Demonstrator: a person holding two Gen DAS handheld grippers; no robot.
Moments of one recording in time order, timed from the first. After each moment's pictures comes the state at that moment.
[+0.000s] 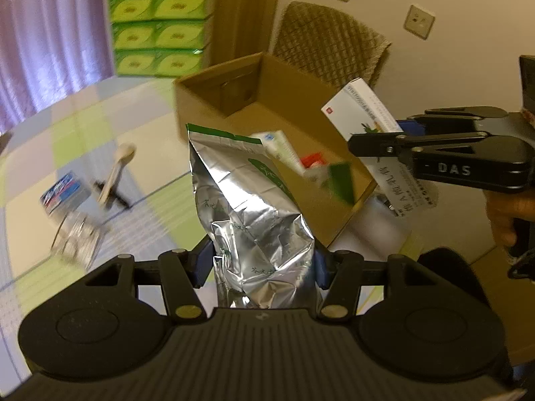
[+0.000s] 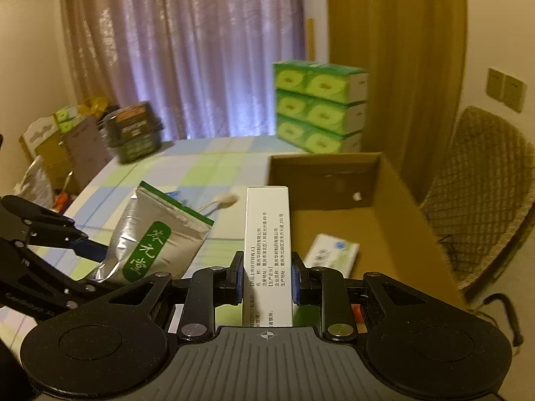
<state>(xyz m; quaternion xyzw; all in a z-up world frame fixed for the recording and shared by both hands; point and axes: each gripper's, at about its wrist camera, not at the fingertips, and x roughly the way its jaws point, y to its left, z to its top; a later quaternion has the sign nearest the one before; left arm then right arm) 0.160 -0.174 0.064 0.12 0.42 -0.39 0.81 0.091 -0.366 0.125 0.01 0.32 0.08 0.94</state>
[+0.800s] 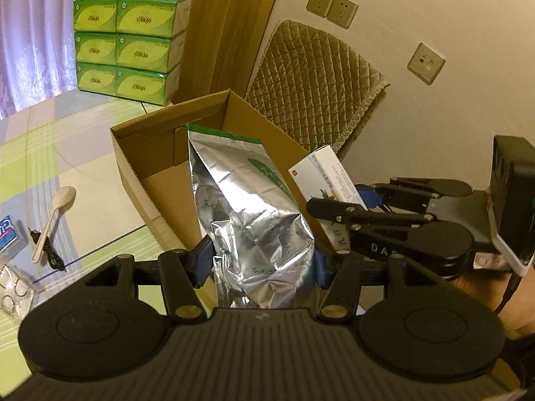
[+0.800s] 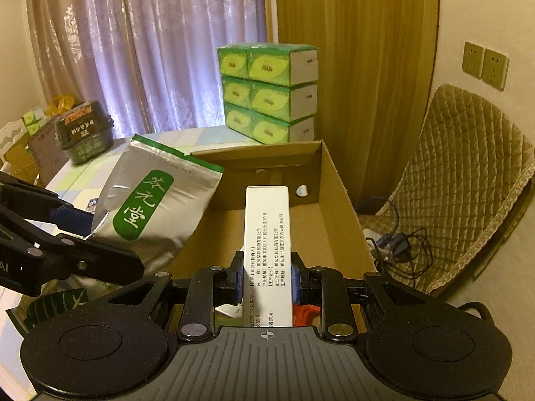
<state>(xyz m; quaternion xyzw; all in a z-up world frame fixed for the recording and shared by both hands) 0.221 -0.285 0.075 0.05 0.44 -0.39 0.81 0.155 -0.449 0.099 0.02 0.35 0.06 0.93</state>
